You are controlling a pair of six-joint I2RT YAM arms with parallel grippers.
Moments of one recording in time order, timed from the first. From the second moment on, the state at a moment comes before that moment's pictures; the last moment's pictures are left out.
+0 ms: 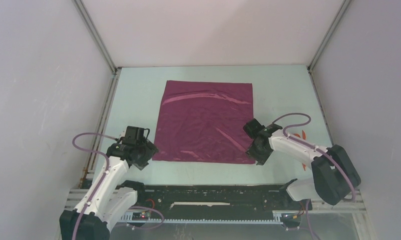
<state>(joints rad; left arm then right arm) -0.16 0.82 0.56 -0.88 -0.11 -1.02 0.58 1.36 0.76 -0.86 0.19 1.23</state>
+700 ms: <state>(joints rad) -0.16 0.84 0.57 -0.88 -0.13 -1.02 0.58 1.45 0.76 -0.82 0.20 1.35</state>
